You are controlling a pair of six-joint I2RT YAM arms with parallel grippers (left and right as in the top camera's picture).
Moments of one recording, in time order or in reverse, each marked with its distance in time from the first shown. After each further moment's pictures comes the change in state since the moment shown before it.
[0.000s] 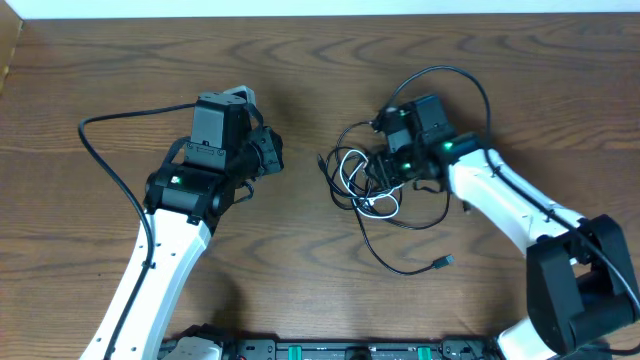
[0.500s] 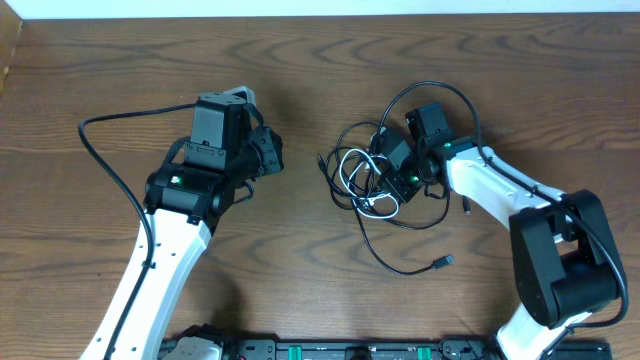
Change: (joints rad) left arm 0.000 0.000 0.000 -0.003 0.000 0.000; right arm -0.039 0.106 -0.040 0.010 -0.024 -0.410
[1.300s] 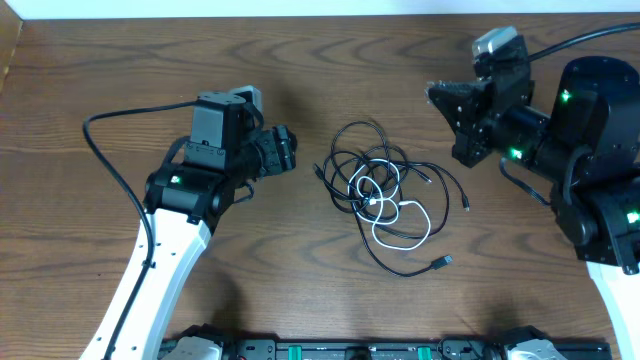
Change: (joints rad) left arm 0.000 0.005 0.000 0.016 0.071 0.064; right arm -0.101 -0.657 0.417 -0.300 -0.082 0.408
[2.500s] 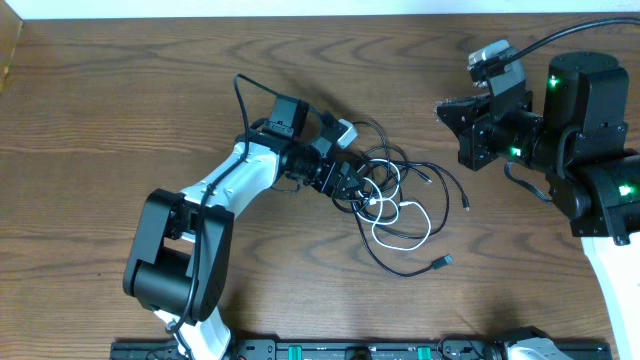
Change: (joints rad) left arm -0.094 0.592 0.000 0.254 0.586 0.625; right arm -0.047 0.055 0.000 -0.133 0.000 -0.064
